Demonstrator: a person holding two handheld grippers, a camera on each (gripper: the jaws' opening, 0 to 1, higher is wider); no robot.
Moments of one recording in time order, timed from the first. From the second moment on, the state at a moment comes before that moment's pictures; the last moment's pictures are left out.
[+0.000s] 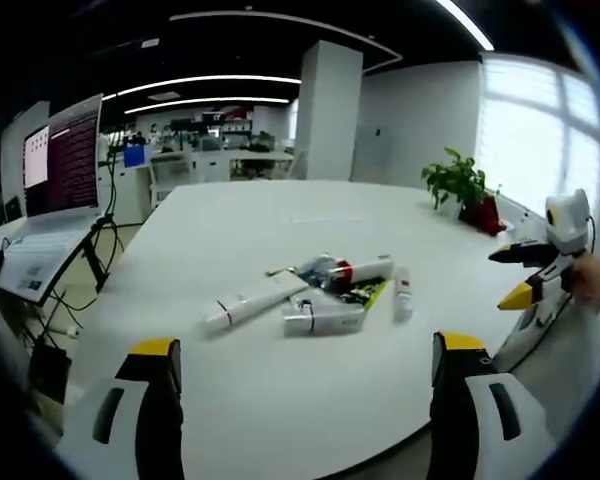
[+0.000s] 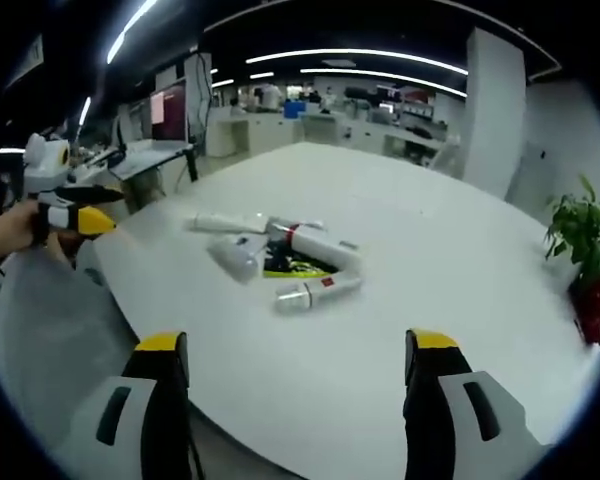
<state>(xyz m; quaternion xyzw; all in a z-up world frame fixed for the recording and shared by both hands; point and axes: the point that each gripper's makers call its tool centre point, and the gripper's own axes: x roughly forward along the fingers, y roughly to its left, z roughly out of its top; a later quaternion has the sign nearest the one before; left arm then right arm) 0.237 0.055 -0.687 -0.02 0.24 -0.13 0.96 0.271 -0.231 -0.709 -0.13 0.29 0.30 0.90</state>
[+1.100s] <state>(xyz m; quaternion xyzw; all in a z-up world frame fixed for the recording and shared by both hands) 0.236 0.057 -0.690 -0.03 0.25 -0.13 0.96 0.350 -0.200 -0.695 -0.21 0.28 0.36 0.87</state>
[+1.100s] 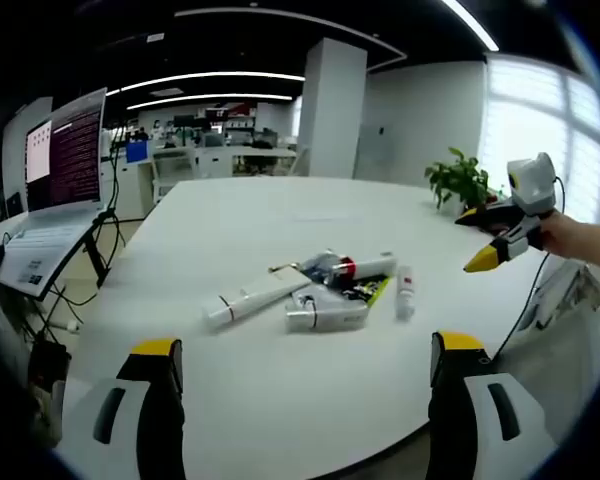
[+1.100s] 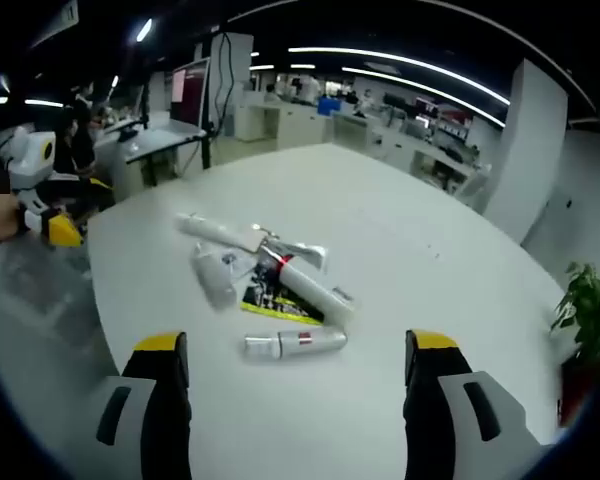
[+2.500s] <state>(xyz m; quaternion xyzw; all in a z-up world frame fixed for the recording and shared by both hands) 0.235 0.059 -0.698 -0.01 0.27 -0.12 0.96 0.441 -0.140 -0.773 -0.35 0.33 0.50 0.72</state>
